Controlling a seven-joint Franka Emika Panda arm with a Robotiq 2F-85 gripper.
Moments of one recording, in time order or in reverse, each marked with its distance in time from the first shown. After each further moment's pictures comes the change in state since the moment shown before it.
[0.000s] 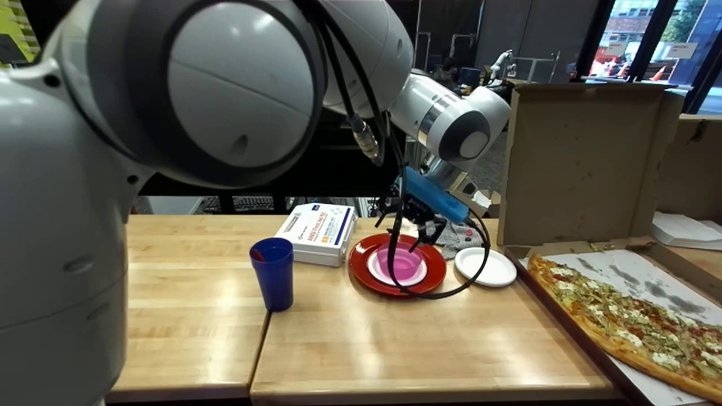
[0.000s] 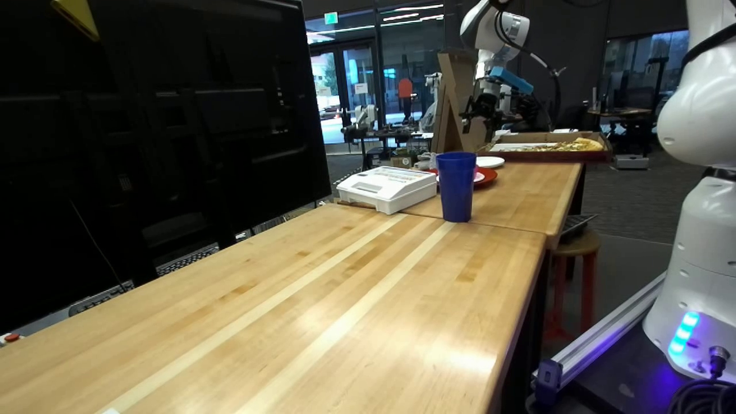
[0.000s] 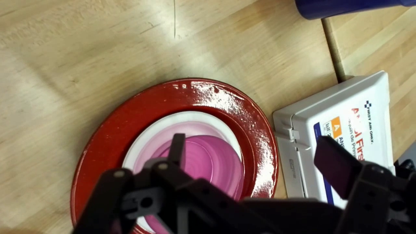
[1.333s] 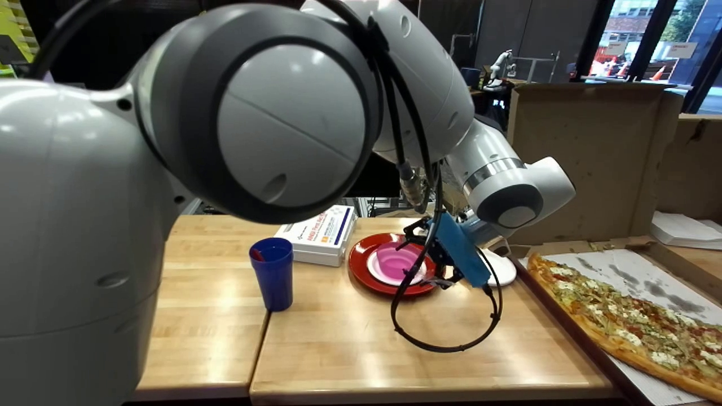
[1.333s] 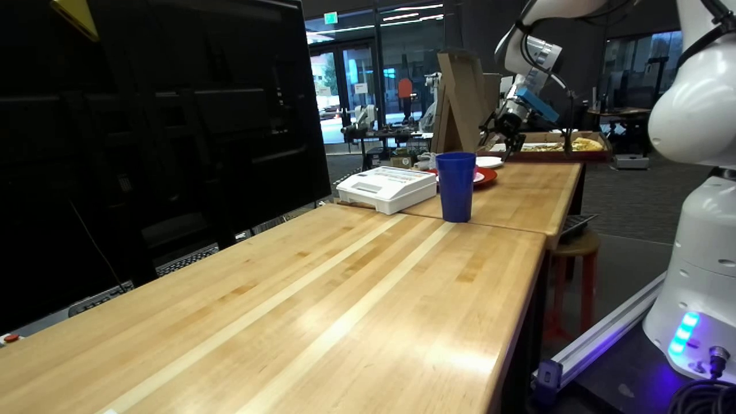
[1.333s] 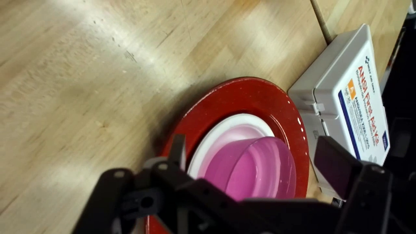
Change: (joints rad) arm -0.144 0.090 -0.043 -0.065 0.251 0.001 -0.055
